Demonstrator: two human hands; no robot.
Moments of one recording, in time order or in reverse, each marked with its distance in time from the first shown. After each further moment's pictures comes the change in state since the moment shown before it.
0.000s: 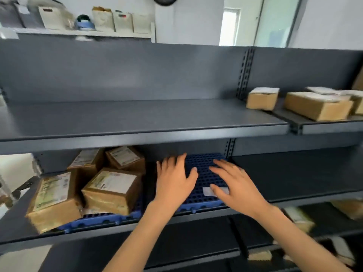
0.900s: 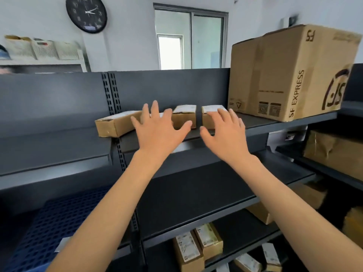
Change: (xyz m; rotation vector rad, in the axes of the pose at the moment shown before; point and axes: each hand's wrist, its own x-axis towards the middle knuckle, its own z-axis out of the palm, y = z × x) left_hand 0.144 0.439 0.098 0.210 0.209 0.175; right_hand -0.048 0.338 -0.270 -0.232 0.438 0.421
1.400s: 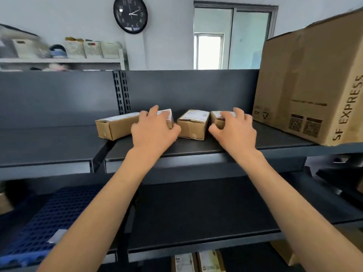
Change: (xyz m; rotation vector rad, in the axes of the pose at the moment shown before) left_hand 0.051 0.019 0.028 0.094 0.007 -0.197; right_hand 0.092 0.056 0.047 0.079 -0.130 0.098
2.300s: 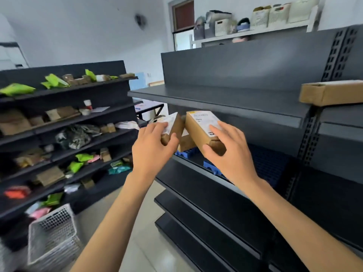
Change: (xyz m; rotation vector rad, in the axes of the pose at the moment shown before) left_hand -0.304 -0.294 -0.188 0.328 0.396 -0.585; right_hand -0.287 -0.305 0.053 1.000 -0.400 -0.816
